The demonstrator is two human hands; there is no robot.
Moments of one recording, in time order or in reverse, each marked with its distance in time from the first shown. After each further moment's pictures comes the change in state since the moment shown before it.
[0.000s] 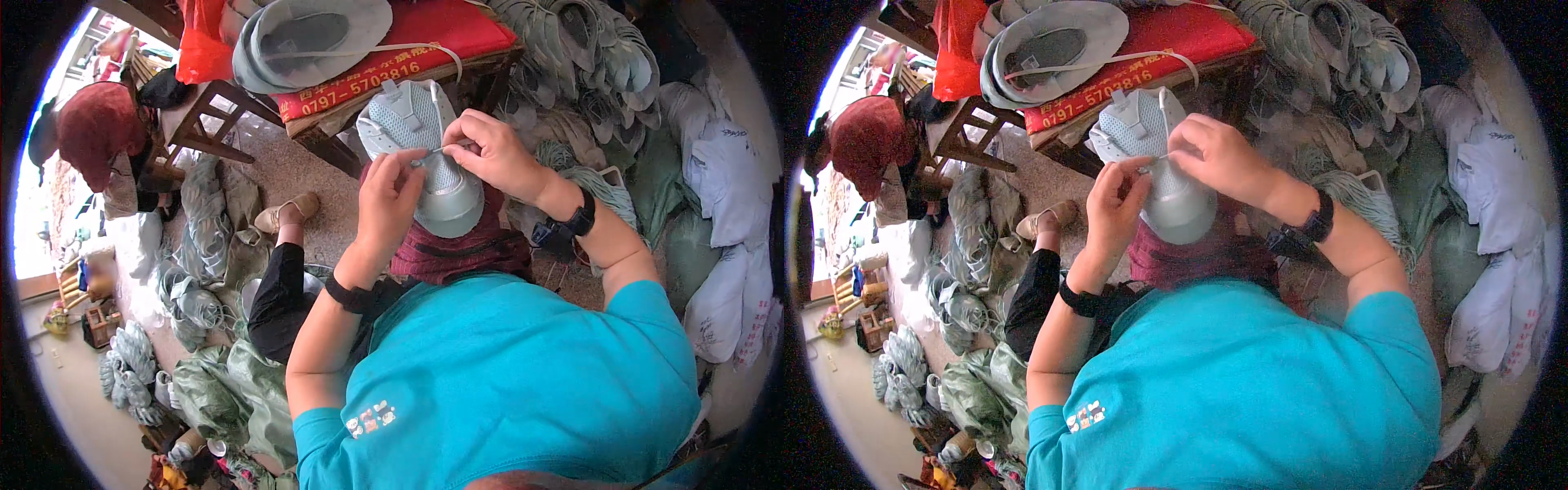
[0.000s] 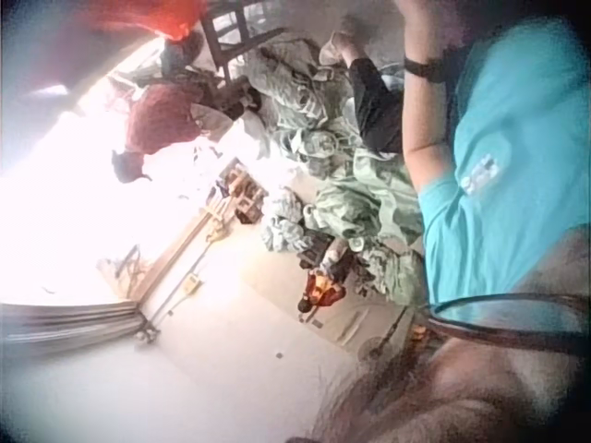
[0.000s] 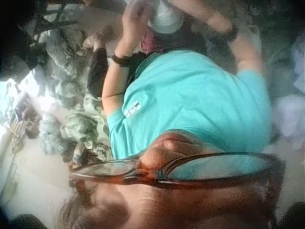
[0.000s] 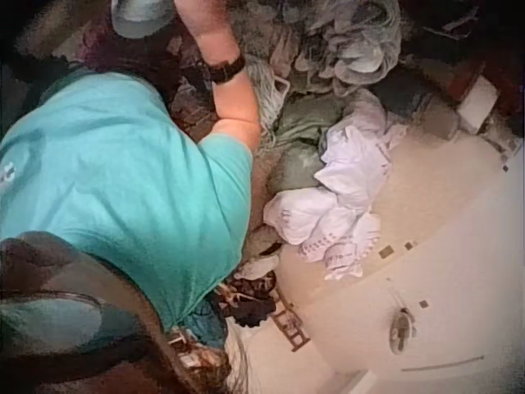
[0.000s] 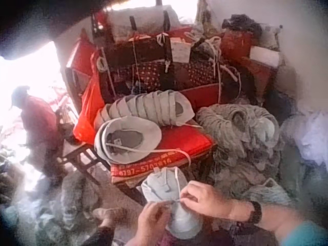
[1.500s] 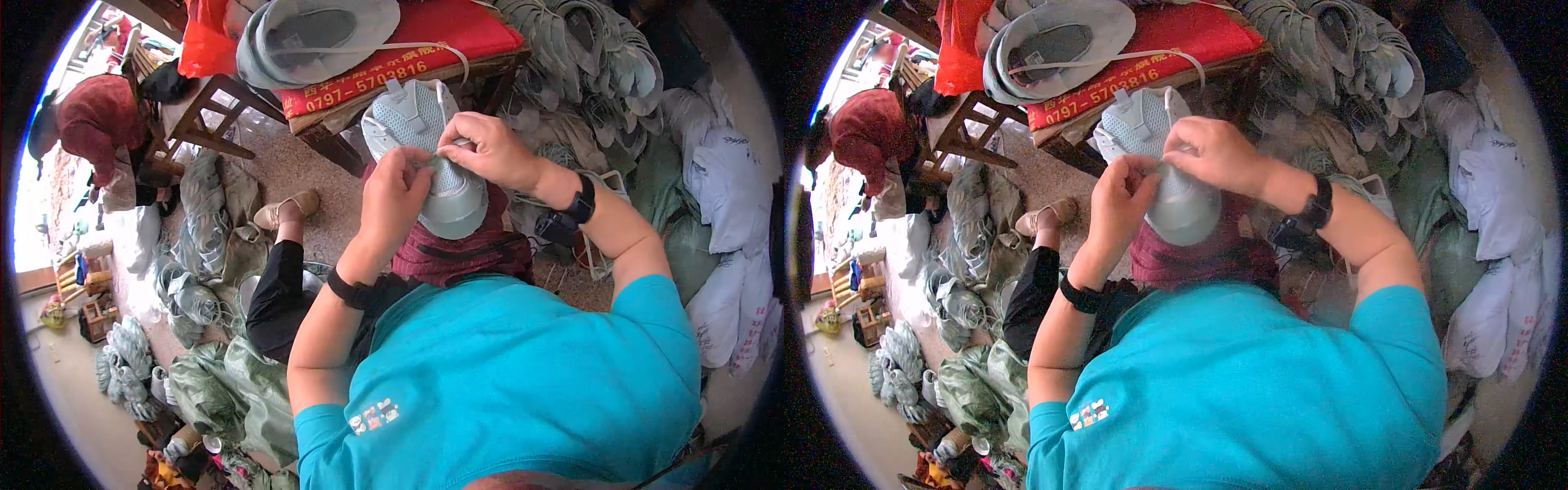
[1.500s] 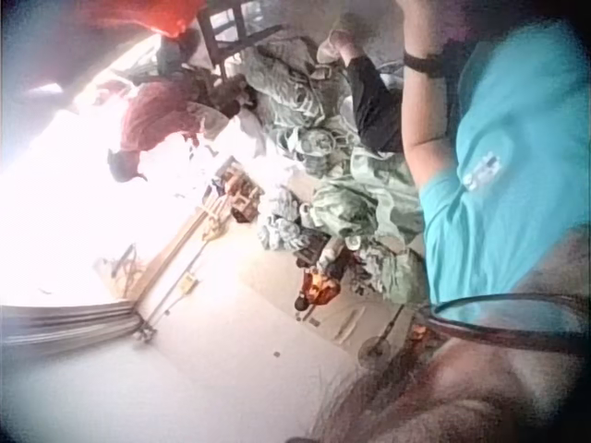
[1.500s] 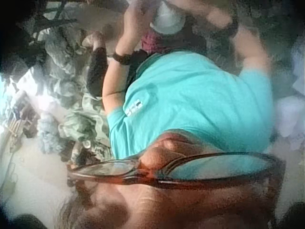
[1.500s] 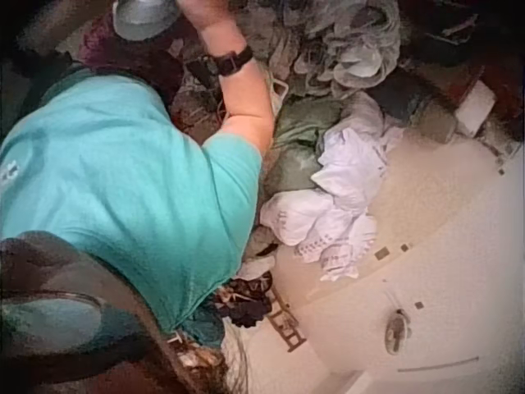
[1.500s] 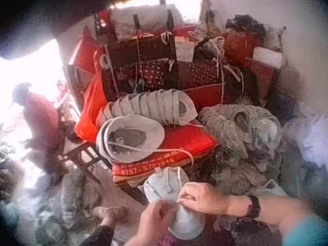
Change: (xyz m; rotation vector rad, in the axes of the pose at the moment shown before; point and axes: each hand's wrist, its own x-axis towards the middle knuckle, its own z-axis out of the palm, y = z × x) left_hand 0.006 -0.004 0.002 0.091 -0.008 -0.076; right_hand 0.015 0.005 0.001 -0.028 -0.091 -0.087
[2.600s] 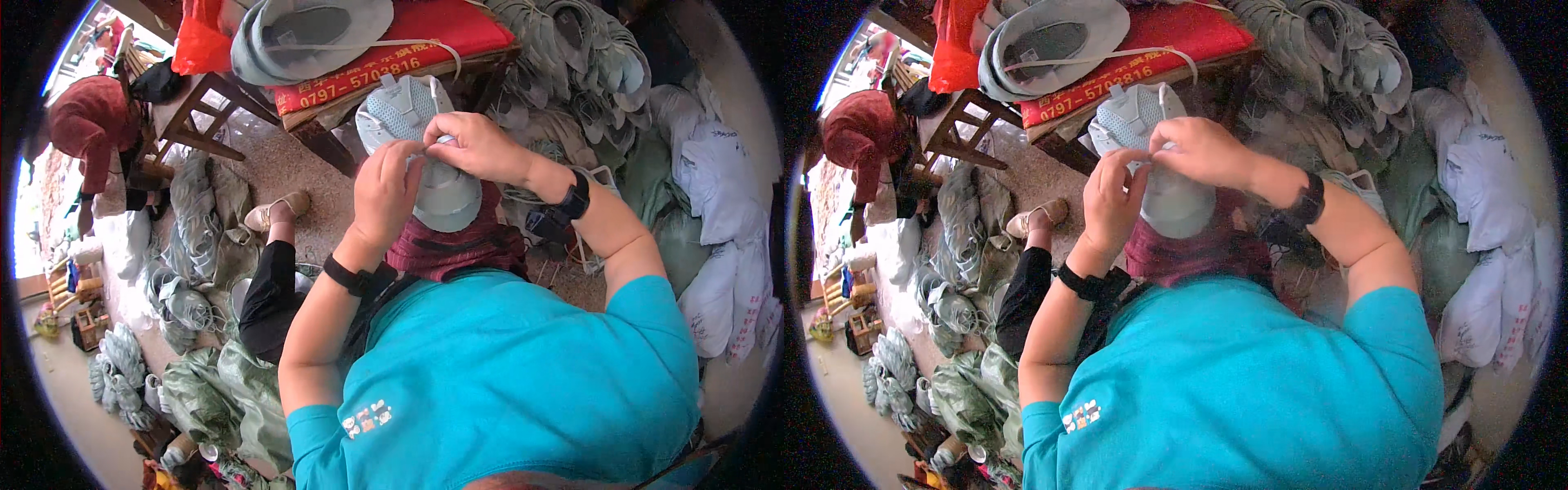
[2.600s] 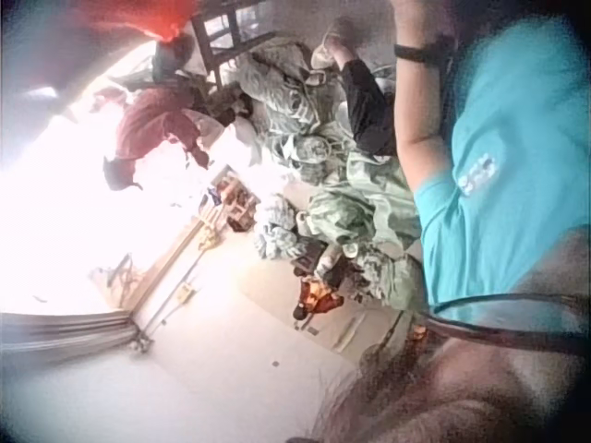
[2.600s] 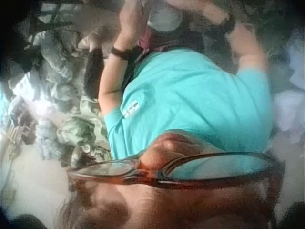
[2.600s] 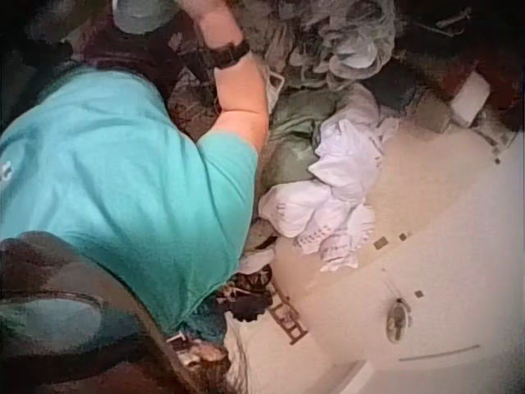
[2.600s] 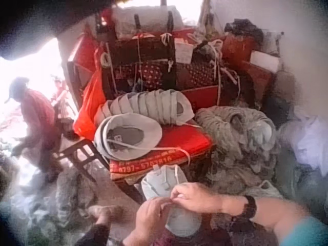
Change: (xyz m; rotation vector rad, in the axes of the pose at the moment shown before) left_hand 0.004 -0.001 -0.005 0.251 0.120 0.452; right_hand 0.007 -0.007 0.006 -0.048 -0.118 0.102
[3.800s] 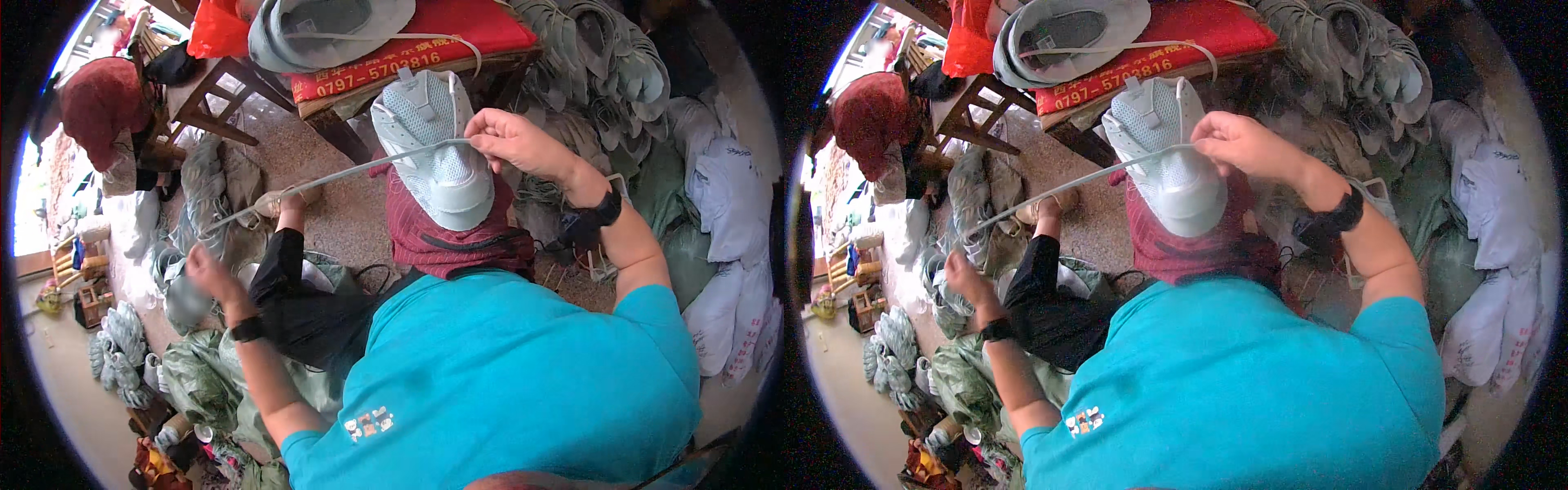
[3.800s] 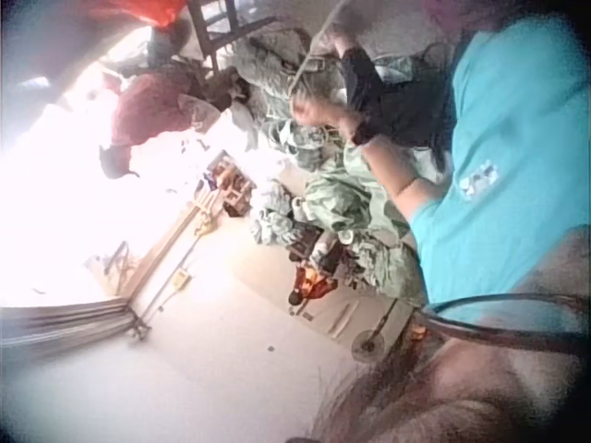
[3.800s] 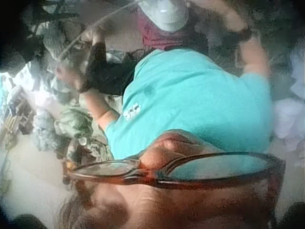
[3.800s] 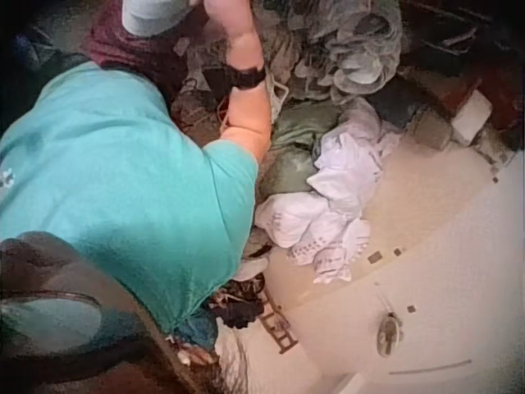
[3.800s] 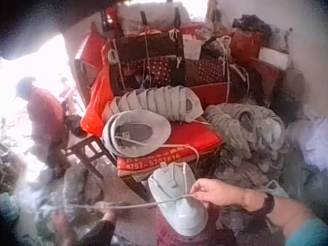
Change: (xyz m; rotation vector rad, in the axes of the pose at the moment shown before) left_hand -0.169 -0.152 -0.244 0.272 0.806 -0.760; right_hand -0.023 0.007 -0.028 0.612 -0.198 0.421
